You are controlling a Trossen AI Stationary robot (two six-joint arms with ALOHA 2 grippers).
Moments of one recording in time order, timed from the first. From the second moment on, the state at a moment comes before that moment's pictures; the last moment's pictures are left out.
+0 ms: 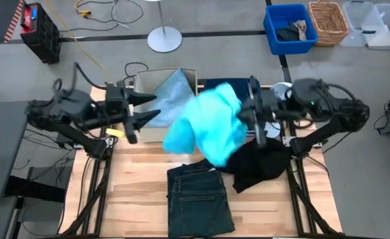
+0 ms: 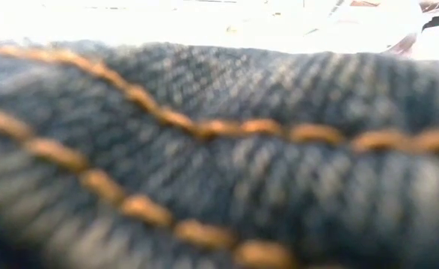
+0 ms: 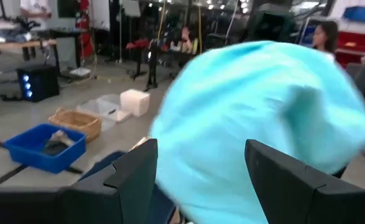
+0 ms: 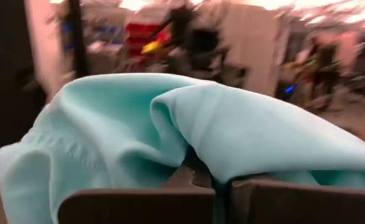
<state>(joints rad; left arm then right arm) -0.33 1.19 1.73 -0.54 -0.67 -0.14 0.16 1.30 1.75 -0.40 0.14 -0.06</state>
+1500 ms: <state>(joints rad) -0.31 1.14 1.73 -0.67 -0.76 -0.17 -0.26 1.76 1.75 -0.04 0.07 0.12</state>
